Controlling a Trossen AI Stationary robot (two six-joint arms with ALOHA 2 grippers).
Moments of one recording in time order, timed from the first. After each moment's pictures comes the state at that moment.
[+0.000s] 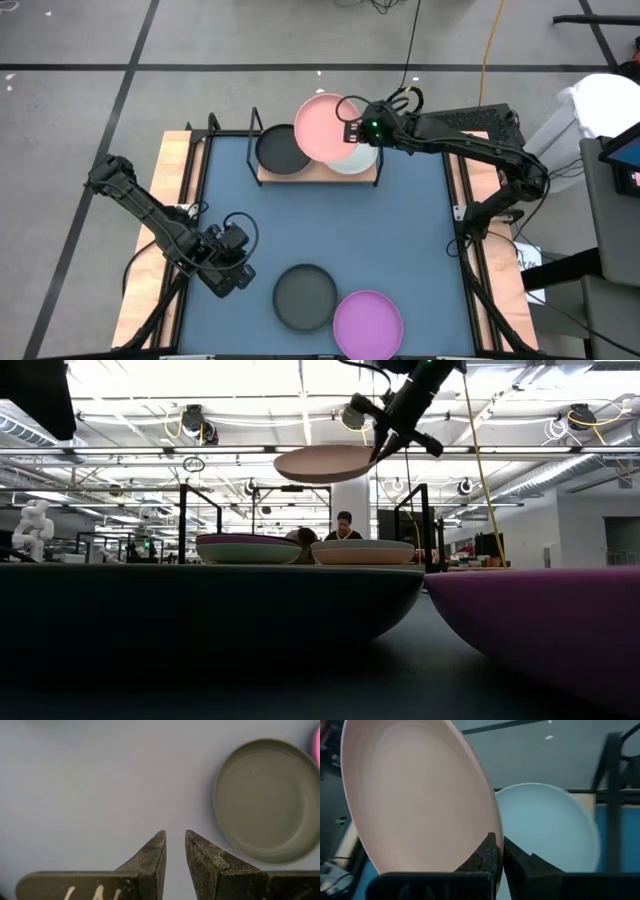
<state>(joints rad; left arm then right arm) -0.69 1.34 1.10 -1.11 -0.40 -1.42 -0.44 1.52 1.38 -0.64 0.32 0.94</state>
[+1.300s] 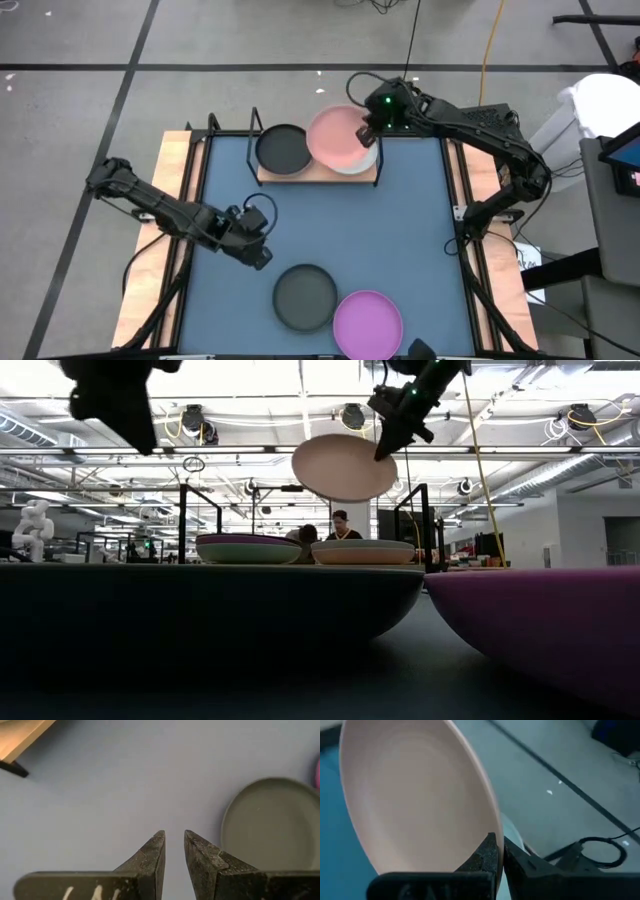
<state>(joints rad) -0.42 1.34 1.10 -0.99 -0.37 -1.05 -0.57 1.50 1.45 -0.69 0.13 0.05</state>
